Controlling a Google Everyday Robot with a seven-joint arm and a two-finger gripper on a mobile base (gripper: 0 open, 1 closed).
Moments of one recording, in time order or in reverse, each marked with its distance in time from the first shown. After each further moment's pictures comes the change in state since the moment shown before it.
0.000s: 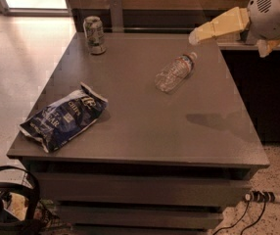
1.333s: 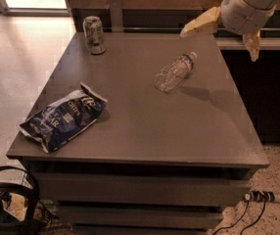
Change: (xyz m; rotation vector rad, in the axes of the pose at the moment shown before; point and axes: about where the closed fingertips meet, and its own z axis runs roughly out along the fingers) arm -0.039 -0.035 0.056 0.208 0.124 0.363
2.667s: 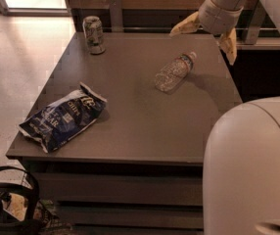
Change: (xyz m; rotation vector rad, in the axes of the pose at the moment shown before) arm -0.040 0.018 0.064 0.064 0.105 0.250
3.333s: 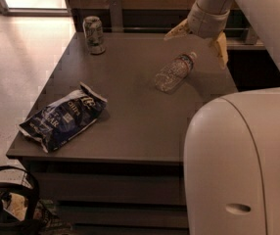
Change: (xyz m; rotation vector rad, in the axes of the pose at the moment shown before) arm 0.002 0.010 0.021 0.072 0.024 0.119
